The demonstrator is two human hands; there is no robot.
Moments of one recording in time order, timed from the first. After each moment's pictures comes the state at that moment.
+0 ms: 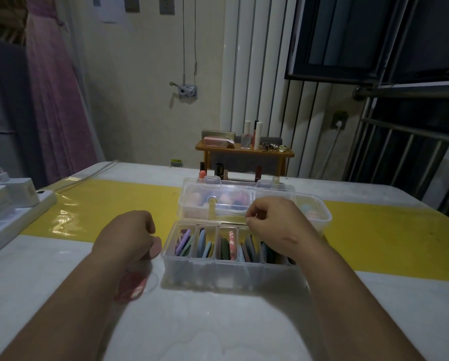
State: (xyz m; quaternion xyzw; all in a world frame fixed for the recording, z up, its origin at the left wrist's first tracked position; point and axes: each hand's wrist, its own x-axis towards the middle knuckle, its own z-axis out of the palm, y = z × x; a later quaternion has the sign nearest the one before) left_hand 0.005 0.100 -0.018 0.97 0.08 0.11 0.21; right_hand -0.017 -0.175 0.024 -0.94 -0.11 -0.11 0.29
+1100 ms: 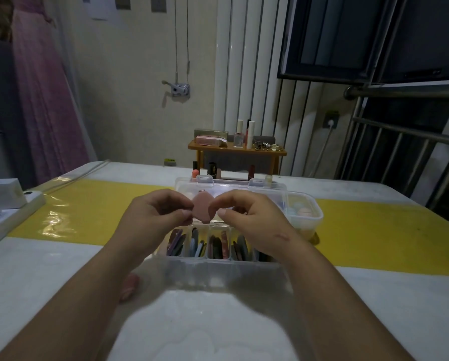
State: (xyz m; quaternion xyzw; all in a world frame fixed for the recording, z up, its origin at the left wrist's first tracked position) left_hand -0.014 0.050 0.002 0.74 -0.14 0.15 0.64; right_hand -0.028 -0.157 0.028 -0.85 -0.21 -0.07 0.48
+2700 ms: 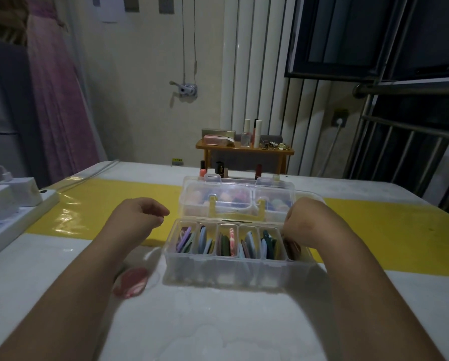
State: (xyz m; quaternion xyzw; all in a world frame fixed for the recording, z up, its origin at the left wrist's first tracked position) left_hand 0.000 0.091 -0.004 0.85 0.02 0.13 0.51; right_hand -0.014 -0.206 0.040 -0.99 0.09 -0.01 0.14
